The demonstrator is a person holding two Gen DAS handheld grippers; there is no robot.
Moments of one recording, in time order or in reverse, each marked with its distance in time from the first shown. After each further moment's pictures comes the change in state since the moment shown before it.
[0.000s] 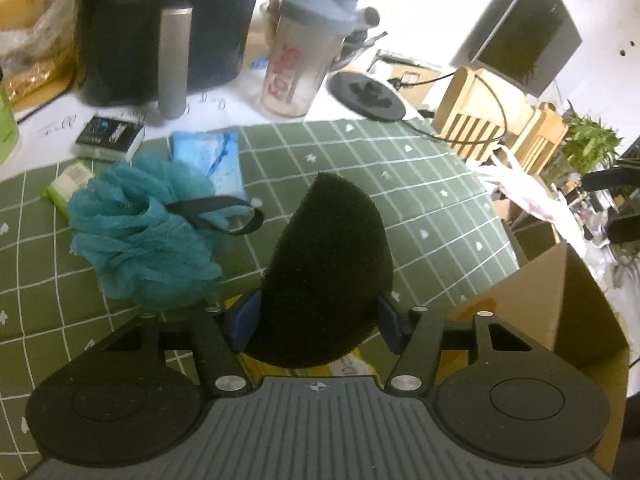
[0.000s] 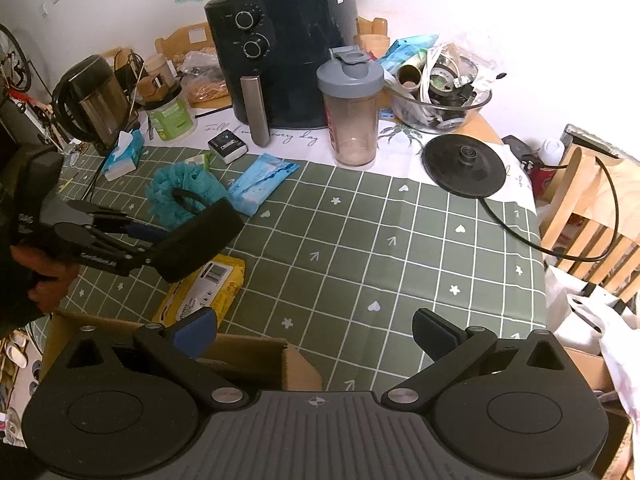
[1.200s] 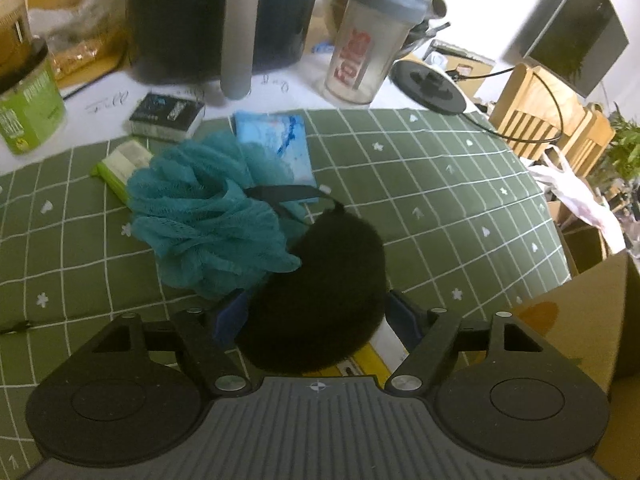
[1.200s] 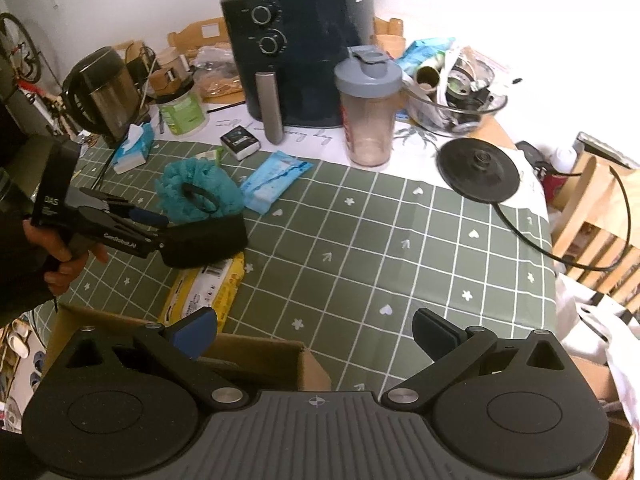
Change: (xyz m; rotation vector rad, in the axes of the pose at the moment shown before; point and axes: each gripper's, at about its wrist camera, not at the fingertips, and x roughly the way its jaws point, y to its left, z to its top) left arm 0.011 0.033 0.000 -0.059 0.061 0.127; right arm 0.006 0.009 0.001 -0.026 0.004 0.017
